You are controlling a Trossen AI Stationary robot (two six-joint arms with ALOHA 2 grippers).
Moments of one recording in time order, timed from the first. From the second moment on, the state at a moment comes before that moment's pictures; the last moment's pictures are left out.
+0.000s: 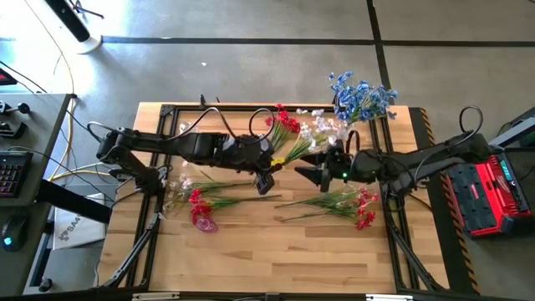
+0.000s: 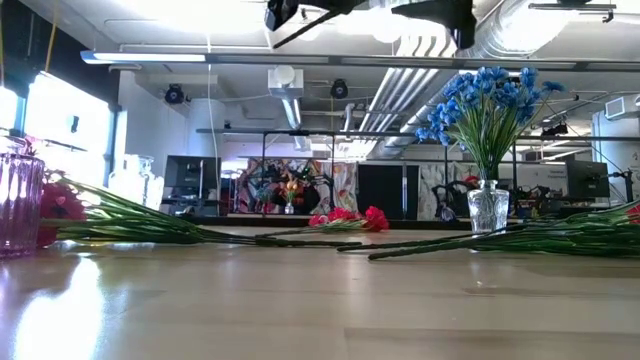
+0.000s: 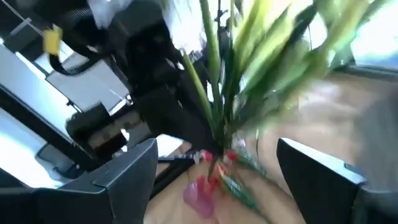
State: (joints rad) left arm -0.07 1.61 1.53 -0.56 -0.18 -0.39; right arm 0.20 1.09 0.77 0.25 0.40 0.67
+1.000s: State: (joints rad) left arm 0.07 1.69 1.54 -0.41 0.09 -0.37; right arm -0.01 1.09 0.77 0.09 0.17 0.43
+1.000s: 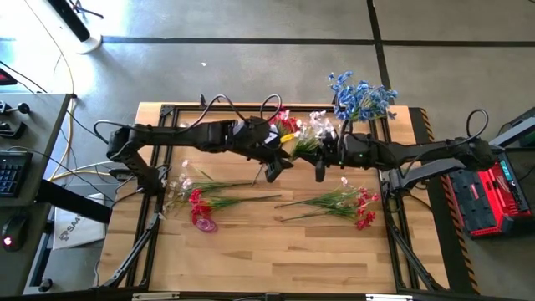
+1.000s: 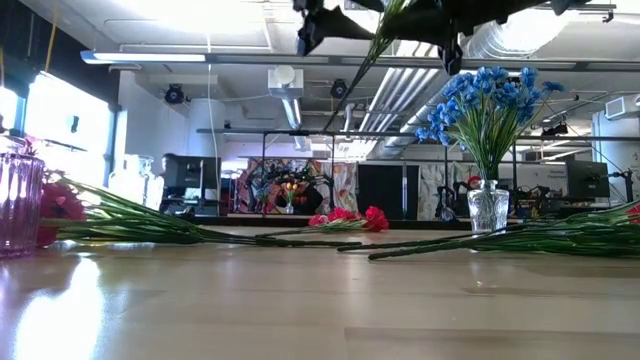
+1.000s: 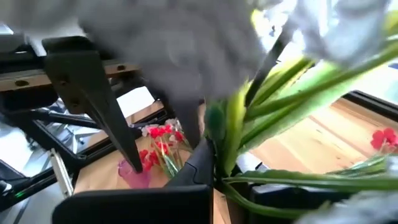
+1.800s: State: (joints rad) left arm 0.13 1.74 1.53 -0.34 0.13 -0.33; right arm -0.13 1.08 0.77 0.10 -0.01 0.40
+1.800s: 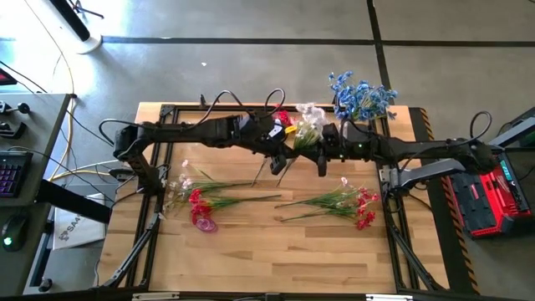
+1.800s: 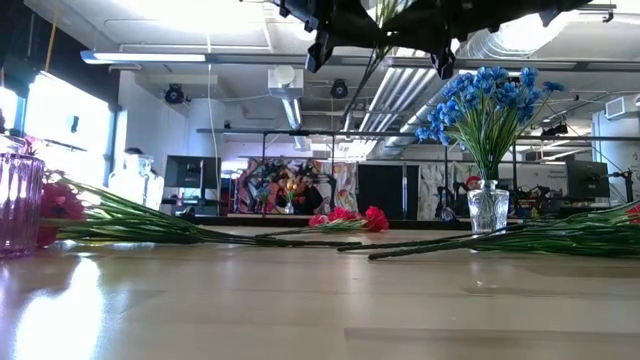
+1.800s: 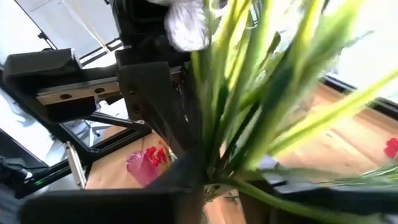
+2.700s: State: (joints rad) left arm 0.32 1.29 1.09 -0.36 -0.24 -0.35; right arm -0.27 0.91 0.77 -0.11 0.07 0.39
